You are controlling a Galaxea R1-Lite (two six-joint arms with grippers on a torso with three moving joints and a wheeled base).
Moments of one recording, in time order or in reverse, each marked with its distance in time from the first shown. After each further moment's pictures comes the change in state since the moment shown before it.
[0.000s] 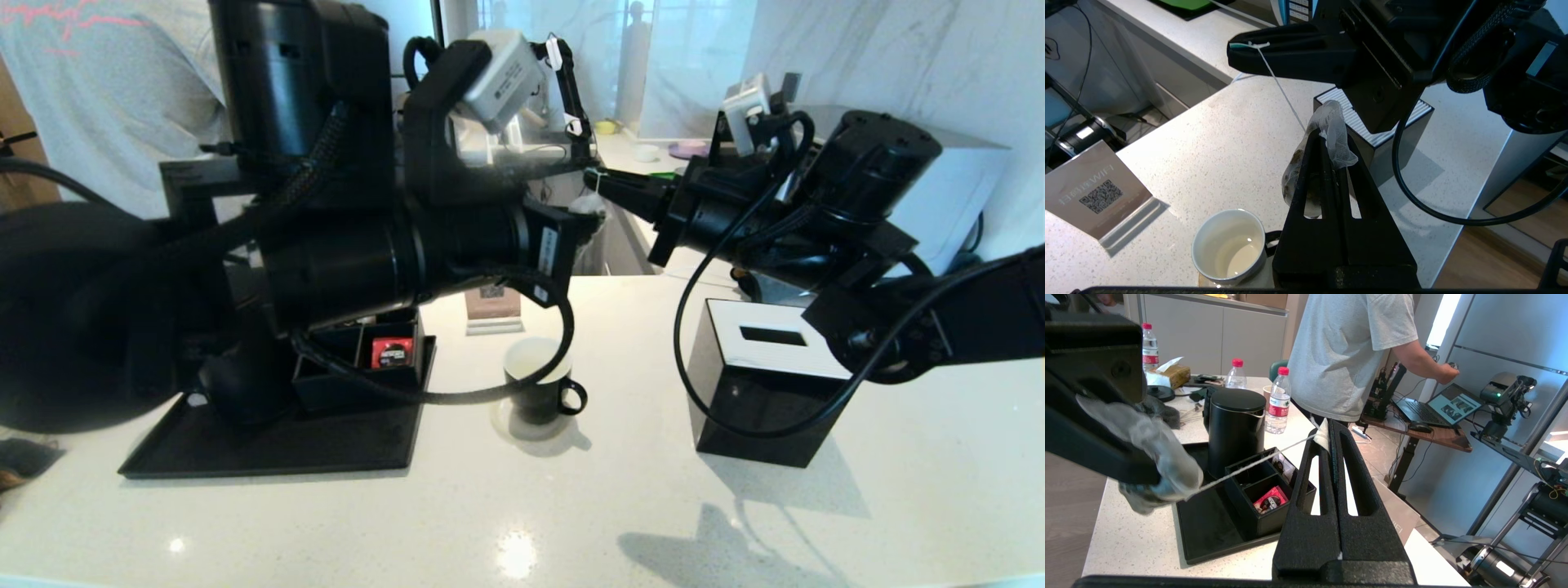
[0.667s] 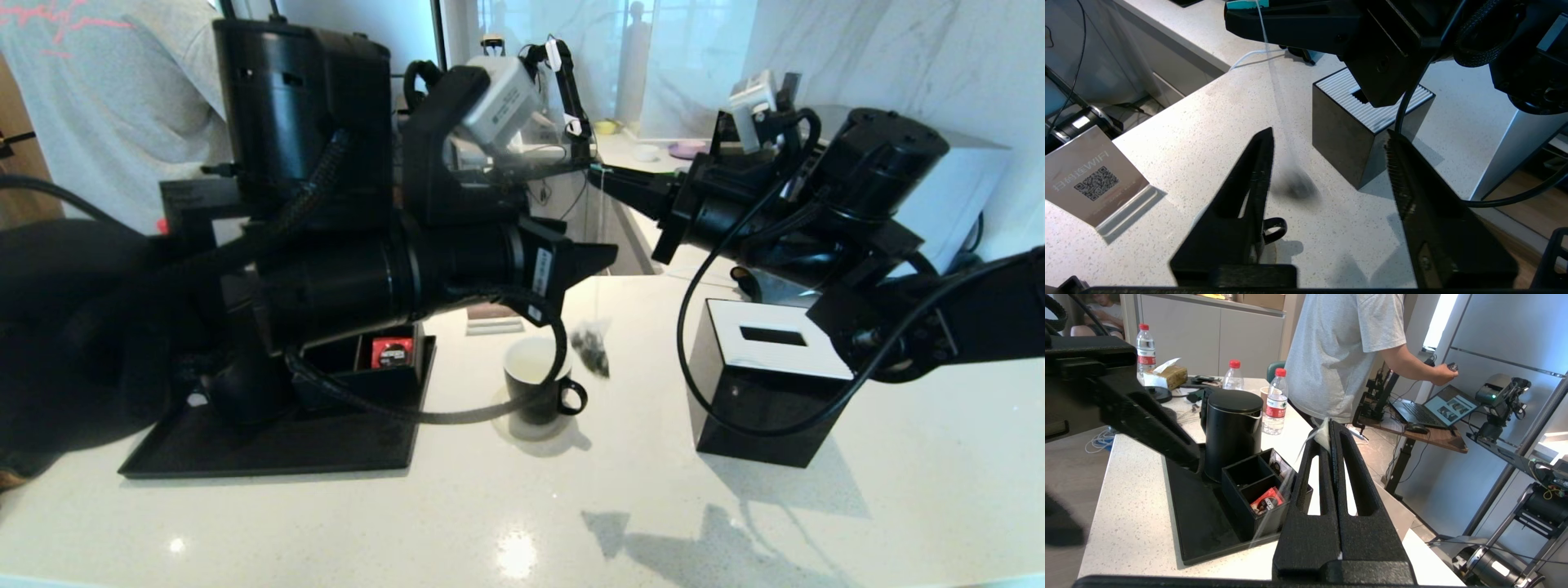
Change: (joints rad) left arm 0.001 -0.011 0.040 0.000 0.000 -0.001; right arm 0.000 -0.006 0.003 -0.003 0.000 -0.001
